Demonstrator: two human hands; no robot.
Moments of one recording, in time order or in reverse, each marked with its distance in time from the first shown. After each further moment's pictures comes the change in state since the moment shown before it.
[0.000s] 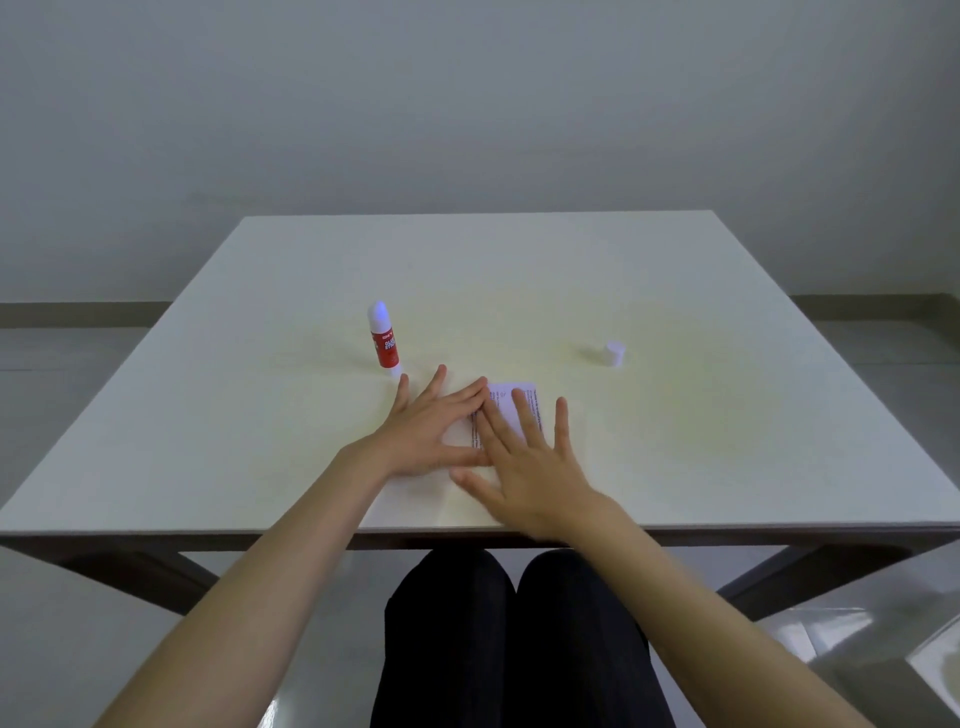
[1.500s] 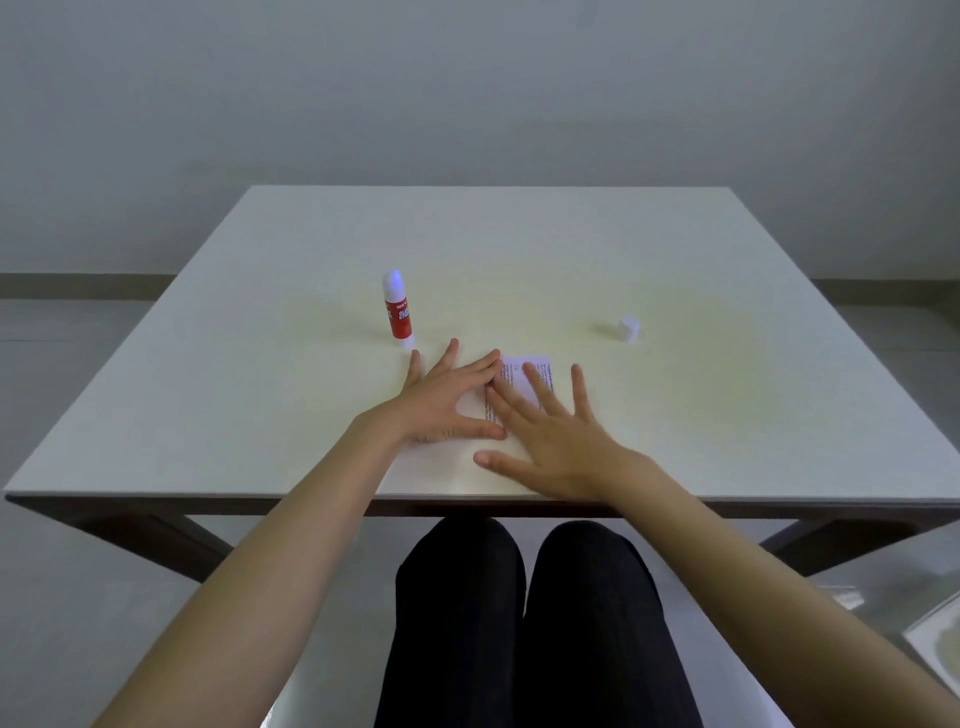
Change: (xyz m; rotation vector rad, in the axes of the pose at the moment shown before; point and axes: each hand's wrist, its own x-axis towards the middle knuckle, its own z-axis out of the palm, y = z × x) left_hand 0.000 -0.002 0.001 -0.111 -0.024 -0.005; right_hand 0.001 0.019 -0.008 -0.052 -0.074 -0.137
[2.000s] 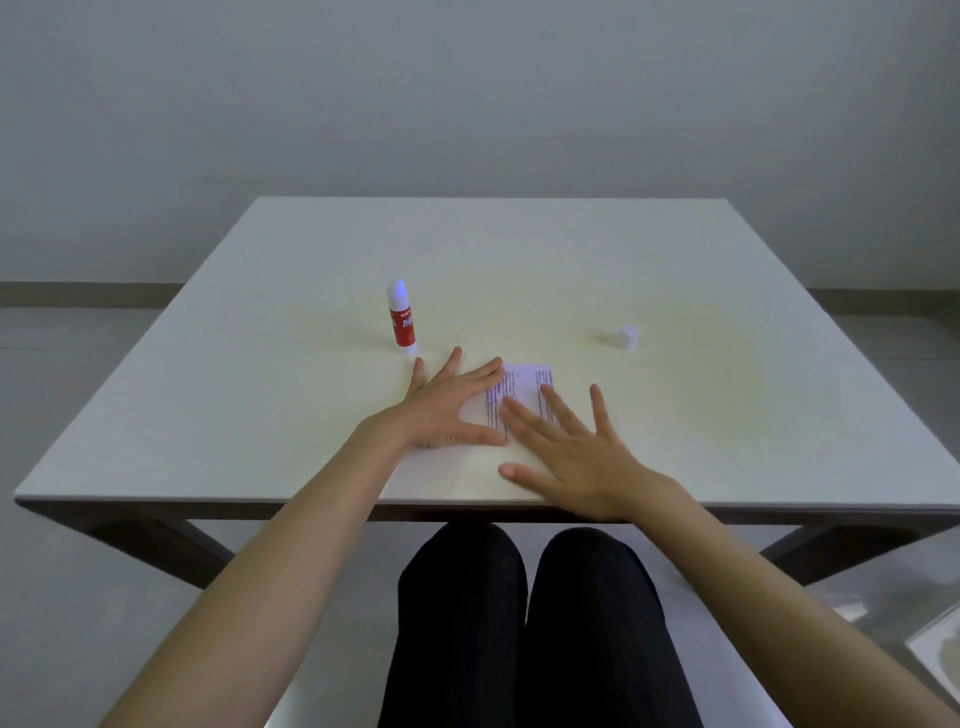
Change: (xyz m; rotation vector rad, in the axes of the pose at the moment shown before) left_hand 0.001 -0.001 -0.001 0.051 -0.011 -0.014; right_hand -0.023 0.008 0.002 0.038 -0.001 0.043
